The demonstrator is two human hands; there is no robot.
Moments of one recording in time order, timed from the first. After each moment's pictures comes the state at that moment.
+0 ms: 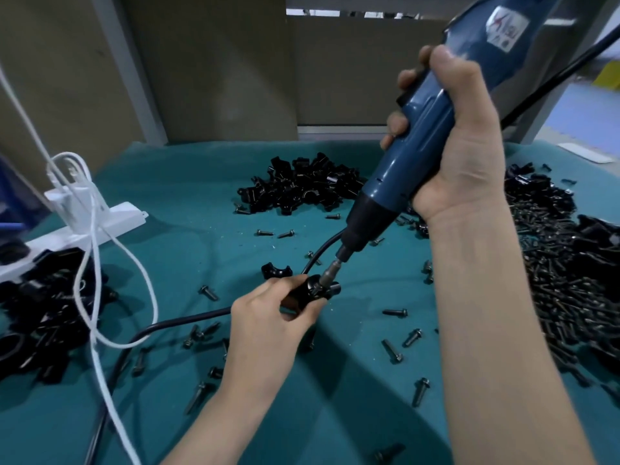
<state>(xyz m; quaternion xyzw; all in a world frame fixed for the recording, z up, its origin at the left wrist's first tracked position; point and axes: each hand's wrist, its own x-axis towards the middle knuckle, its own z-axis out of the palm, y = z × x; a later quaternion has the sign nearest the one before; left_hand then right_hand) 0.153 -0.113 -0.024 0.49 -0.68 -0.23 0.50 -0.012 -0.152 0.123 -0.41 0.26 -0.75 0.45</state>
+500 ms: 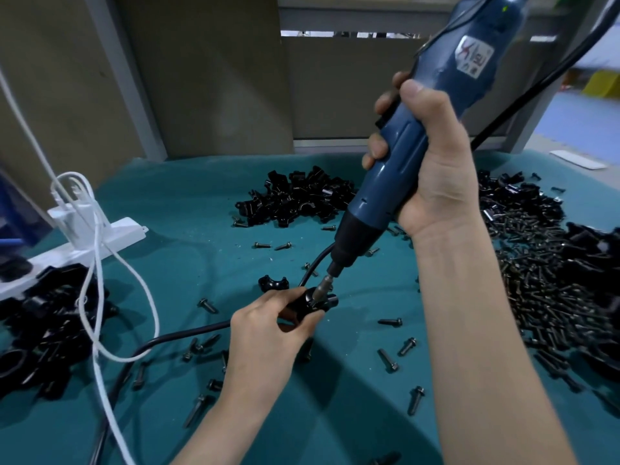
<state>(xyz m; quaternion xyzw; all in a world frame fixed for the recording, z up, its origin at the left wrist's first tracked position) 0.153 -0.115 -0.024 0.49 -0.69 -0.21 0.49 -0.008 -0.153 0.125 -0.44 0.23 -0.73 0.47</state>
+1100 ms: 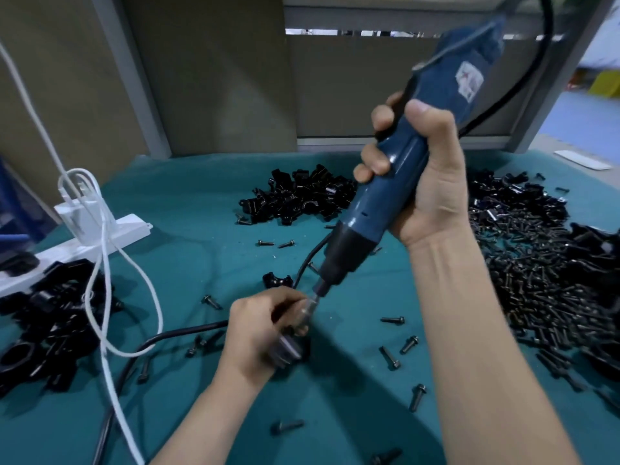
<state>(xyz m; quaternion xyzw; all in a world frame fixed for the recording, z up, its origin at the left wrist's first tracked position) 0.166 -0.131 -0.029 0.55 -0.65 -0.30 0.44 -0.006 -0.158 0.111 -0.45 0.14 -0.69 0.55</state>
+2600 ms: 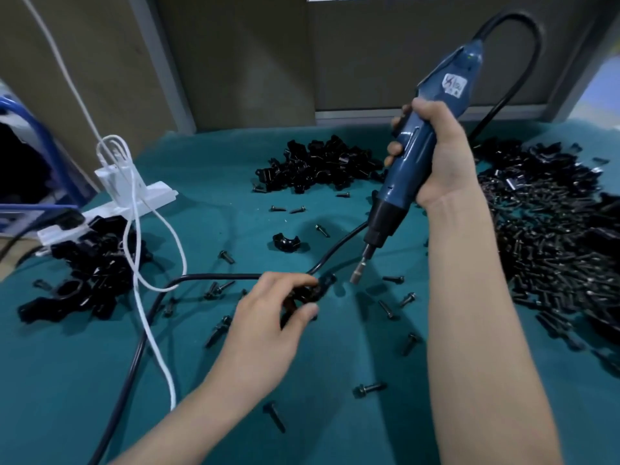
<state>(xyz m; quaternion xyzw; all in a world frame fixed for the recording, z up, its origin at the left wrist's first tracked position) 0.169 -0.055 -0.016 0.53 -0.71 -0.26 0.39 -0.053 -0.175 0.077 -0.37 0.32 -0.69 0.53</state>
